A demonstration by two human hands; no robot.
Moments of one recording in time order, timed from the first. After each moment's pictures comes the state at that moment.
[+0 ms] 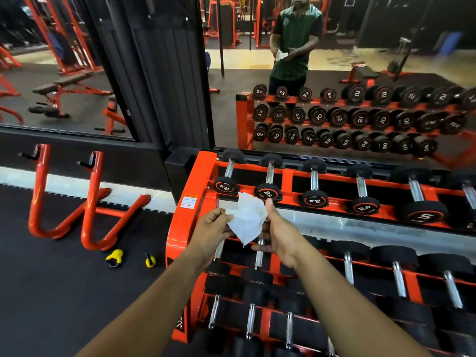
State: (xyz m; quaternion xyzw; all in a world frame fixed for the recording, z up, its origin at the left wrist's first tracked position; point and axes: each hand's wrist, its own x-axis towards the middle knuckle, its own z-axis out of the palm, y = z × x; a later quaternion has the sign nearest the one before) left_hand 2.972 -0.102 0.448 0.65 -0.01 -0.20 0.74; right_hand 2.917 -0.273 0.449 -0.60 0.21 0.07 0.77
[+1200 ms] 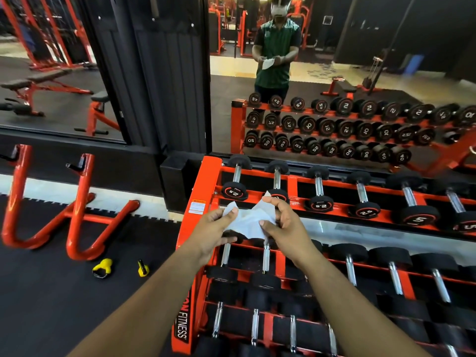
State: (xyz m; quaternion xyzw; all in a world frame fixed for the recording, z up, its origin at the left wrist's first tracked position) left_hand 3.011 -0.014 0.465 0.63 -0.05 -0.27 0.73; right_hand 2.928 -0.199 0.469 -0.76 0.08 -0.10 0.64
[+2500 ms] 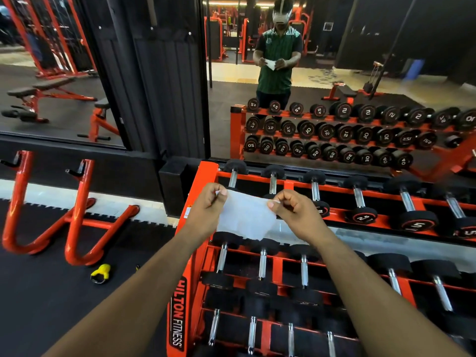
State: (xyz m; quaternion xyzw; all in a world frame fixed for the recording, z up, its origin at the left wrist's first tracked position) left_hand 3.030 -0.038 0.495 0.77 -0.23 -0.01 0.60; right_hand 2.942 -0.267 0.502 -0.87 0.03 -0.15 0.47
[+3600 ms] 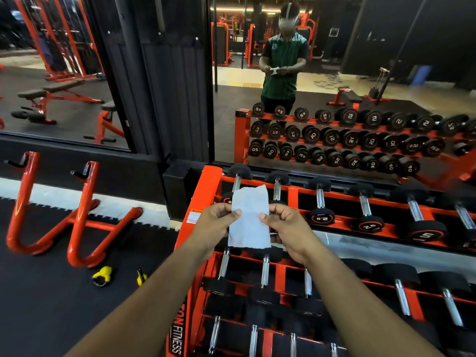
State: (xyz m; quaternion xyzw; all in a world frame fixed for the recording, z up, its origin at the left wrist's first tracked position) left_hand 3.025 -0.051 0.489 0.67 -0.11 -0.19 0.71; right_hand 2.954 -0.232 0.495 -0.68 0.11 -0.04 0.72
